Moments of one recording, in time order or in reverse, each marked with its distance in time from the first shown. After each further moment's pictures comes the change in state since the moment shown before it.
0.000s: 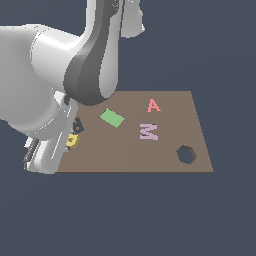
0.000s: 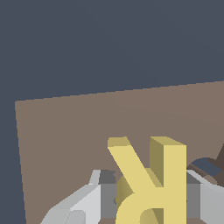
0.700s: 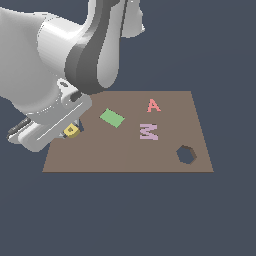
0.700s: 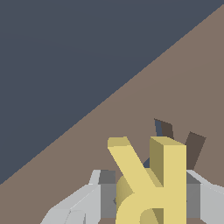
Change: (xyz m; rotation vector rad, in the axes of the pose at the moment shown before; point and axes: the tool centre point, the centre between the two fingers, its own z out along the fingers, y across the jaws) arm 0.008 0.037 -0.002 0.000 0.000 0.584
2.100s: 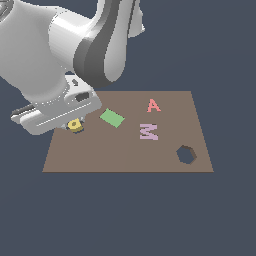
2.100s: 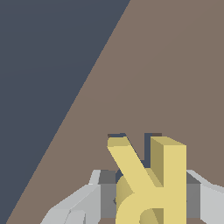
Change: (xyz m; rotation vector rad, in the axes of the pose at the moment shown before) arm 0.006 0.024 -0.001 -0.001 0.000 0.380
